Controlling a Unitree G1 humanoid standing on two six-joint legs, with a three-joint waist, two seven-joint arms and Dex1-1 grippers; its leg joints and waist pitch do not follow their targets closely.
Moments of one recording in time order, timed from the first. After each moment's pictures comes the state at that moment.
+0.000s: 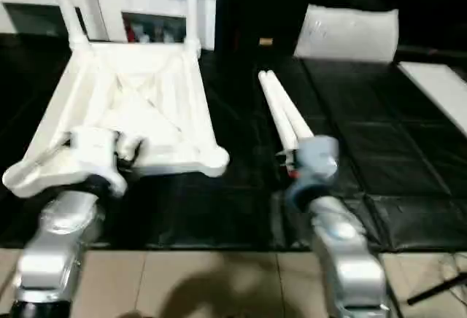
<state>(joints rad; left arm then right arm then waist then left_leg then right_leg) -0.11 0.14 0.02 -0.21 -0.01 0.40 -0.16 -0.04 -0.09 -0.07 -0.34 0.15 0.63 0.19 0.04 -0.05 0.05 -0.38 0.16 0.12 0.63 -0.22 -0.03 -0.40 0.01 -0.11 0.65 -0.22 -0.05</state>
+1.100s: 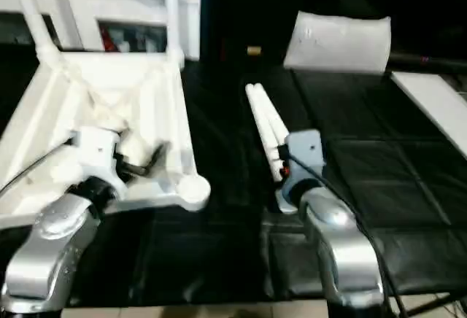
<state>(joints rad) -0.08 0.24 -0.03 -0.32 -0.15 0.46 -0.37 -0.24 -0.13 0.02 -0.23 0.10 0.80 0.13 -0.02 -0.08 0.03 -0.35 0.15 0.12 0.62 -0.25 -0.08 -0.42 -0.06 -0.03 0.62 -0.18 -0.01</state>
